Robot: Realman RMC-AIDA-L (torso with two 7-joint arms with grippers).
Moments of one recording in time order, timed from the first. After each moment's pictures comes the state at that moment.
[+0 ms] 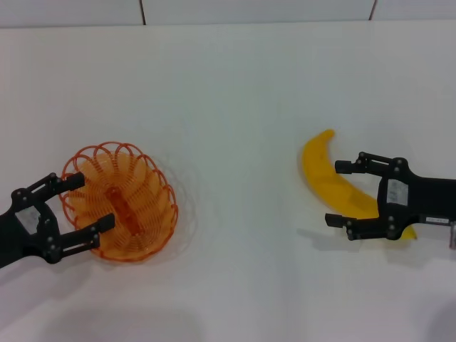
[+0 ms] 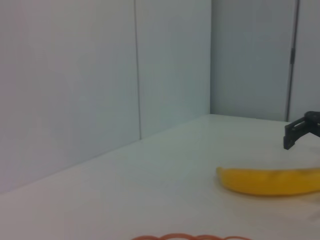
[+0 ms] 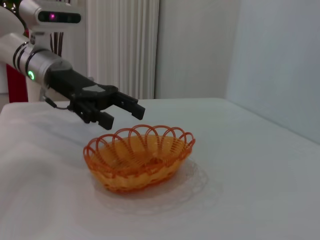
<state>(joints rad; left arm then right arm) -0.33 -2.04 0.54 0.47 1.95 1.58 -0.82 0.45 1.98 -0.38 -0.38 -2.25 -1.64 0.73</state>
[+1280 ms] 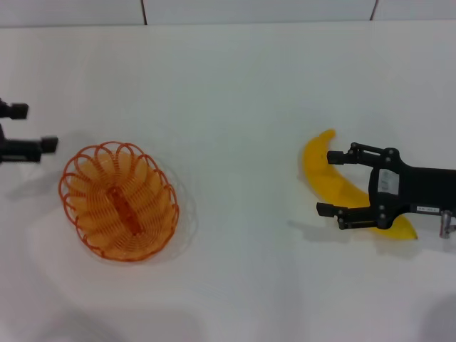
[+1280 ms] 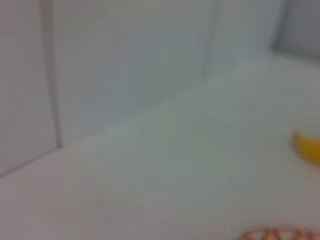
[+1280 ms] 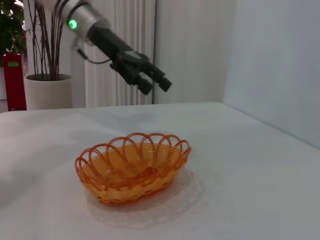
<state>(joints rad) -0.55 -2.00 0.55 1.00 2.31 1.60 -1.53 0.48 1.99 -0.38 -0.38 -2.24 -1.62 0.77</state>
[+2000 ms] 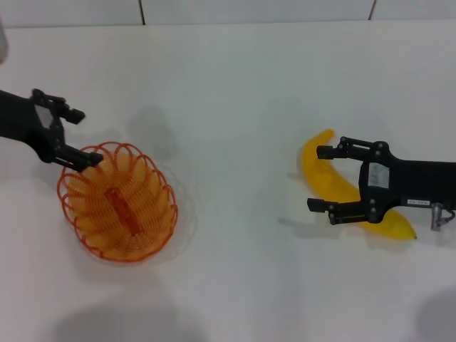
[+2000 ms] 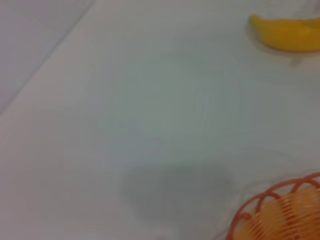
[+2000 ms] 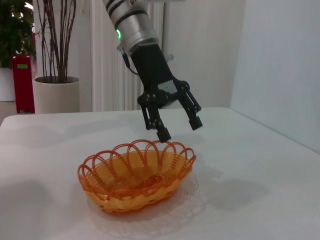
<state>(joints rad) -0.79 -2.03 0.67 0.91 2.65 1.49 -1.49 0.51 1.99 -0.38 -0.38 -2.24 -1.62 0.78</state>
